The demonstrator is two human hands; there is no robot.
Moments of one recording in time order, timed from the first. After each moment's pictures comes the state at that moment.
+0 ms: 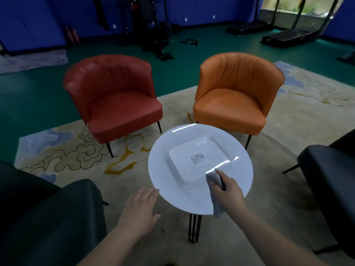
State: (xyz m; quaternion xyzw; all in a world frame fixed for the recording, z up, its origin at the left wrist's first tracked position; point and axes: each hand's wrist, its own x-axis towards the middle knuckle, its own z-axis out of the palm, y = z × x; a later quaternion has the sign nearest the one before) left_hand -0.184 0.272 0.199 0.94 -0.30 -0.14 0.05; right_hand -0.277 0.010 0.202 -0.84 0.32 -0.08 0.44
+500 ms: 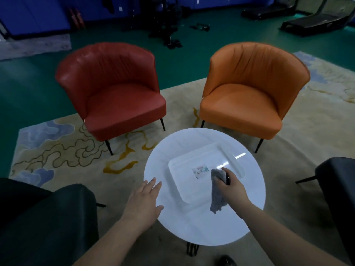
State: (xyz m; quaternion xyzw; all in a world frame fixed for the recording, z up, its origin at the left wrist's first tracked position) left_hand -0.075 0.186 0.175 0.95 -0.26 -0.16 0.06; right_hand -0.162 -0.078 0.183 -0.76 0.36 -0.01 0.54
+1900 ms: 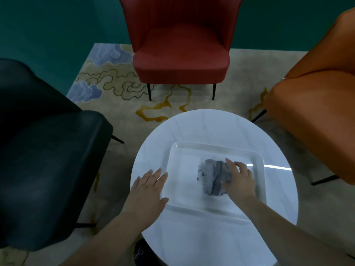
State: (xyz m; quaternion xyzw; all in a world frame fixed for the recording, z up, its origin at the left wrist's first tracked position) left_hand -0.085 0.043 0.087 0.97 -0.01 -0.23 0.09; right_hand -0.008 -0.239 0.012 -0.97 0.04 0.17 0.19
